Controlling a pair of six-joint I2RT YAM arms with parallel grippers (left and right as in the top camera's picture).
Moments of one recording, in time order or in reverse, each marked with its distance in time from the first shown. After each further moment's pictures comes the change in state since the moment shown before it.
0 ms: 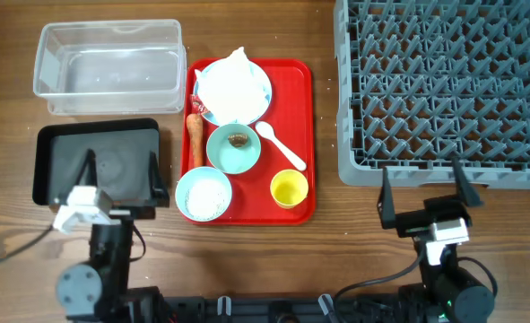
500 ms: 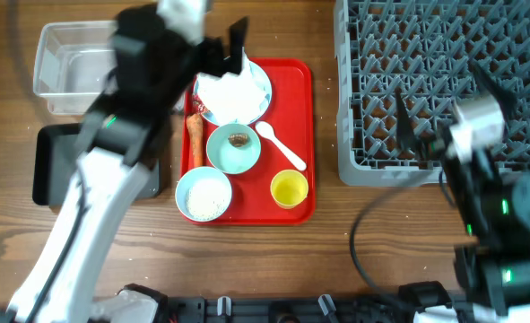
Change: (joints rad) left arm -0.400 1.176 1.129 -0.448 -0.092 0.169; right arm -0.002 0.707 0.854 -0.580 -0.011 -0.090
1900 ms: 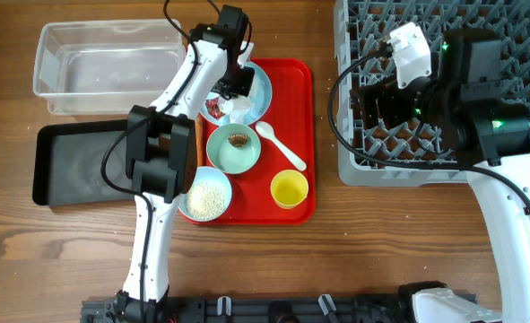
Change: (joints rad) left arm 0.023 1.119 0.699 -0.687 -0.013 0.025; right arm 0.000 0.621 0.530 -0.800 -0.127 0.064
